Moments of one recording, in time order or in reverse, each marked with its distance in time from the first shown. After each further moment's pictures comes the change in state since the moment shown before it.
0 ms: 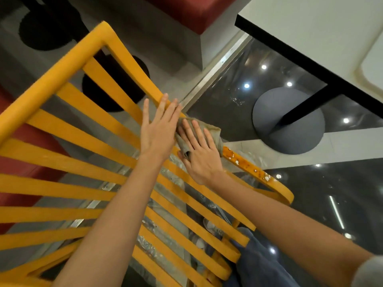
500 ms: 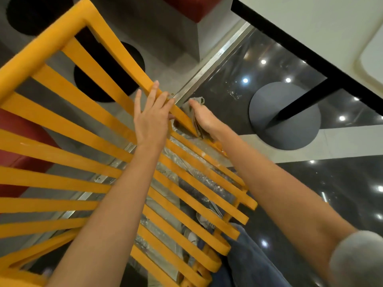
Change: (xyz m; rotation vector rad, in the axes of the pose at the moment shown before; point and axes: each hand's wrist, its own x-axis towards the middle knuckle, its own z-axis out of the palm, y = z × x) left_hand 0.009 0.011 0.020 -0.213 0.195 -0.151; right_hand 0.073 0.036 -0.063 0.946 -0.467 0.614
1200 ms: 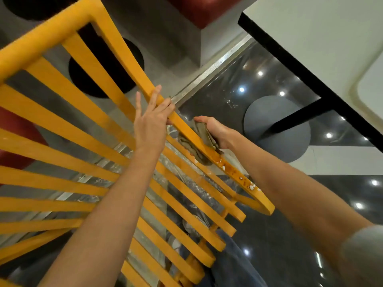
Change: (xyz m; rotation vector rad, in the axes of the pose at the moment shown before) left_hand 0.006 0.007 0.006 -0.082 0.004 -0.059; right_hand 0.012 0.020 -0.038 0.306 -0.366 0.264
